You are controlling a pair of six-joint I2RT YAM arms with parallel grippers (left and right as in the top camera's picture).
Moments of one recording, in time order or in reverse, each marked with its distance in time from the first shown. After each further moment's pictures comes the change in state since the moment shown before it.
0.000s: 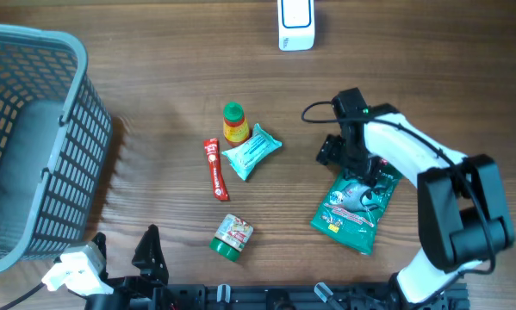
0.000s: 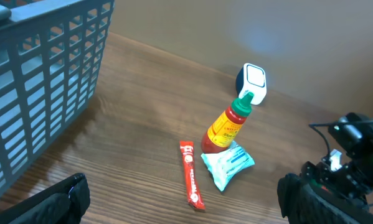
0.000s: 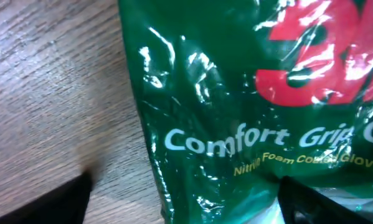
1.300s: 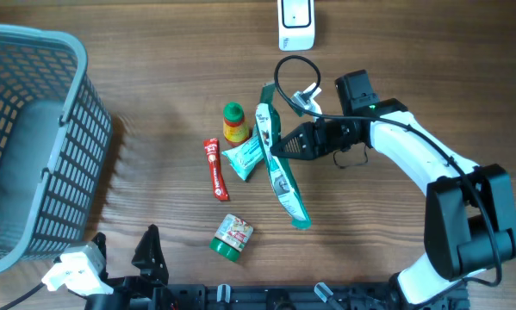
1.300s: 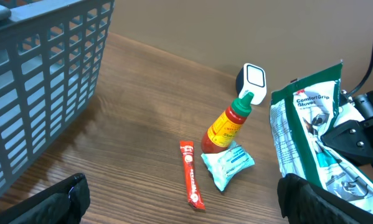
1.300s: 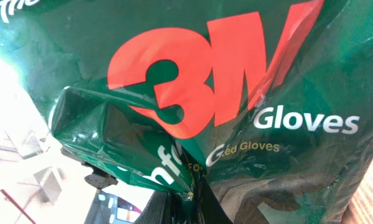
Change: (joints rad) left arm 0.000 0.000 0.000 0.000 0.000 0.000; right arm -0.011 -0.043 0.063 0.199 -1.567 -0.758
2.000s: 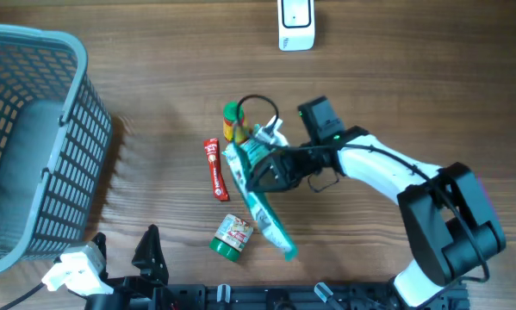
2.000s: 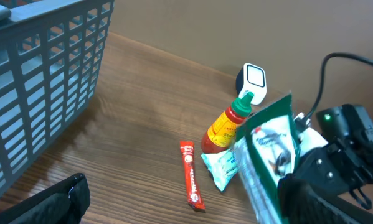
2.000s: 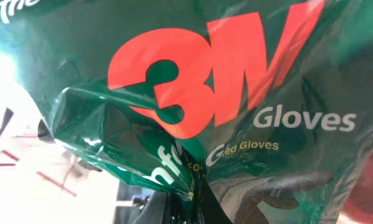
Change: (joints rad) left arm 0.000 0.000 0.000 0.000 0.000 0.000; right arm 0.214 0.018 -0.154 0.315 0.029 0.333
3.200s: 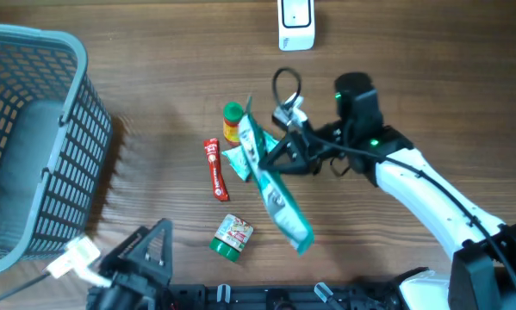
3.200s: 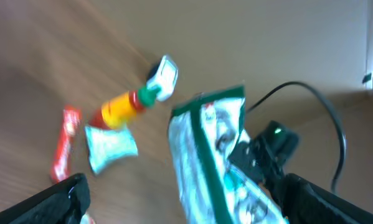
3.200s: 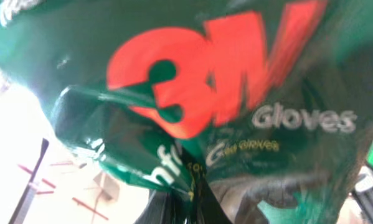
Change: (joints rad) left arm 0.000 -0.001 -0.049 0.147 0.292 -0.619; right arm -0.122 -0.288 -0.036 0.410 -0.030 0.779
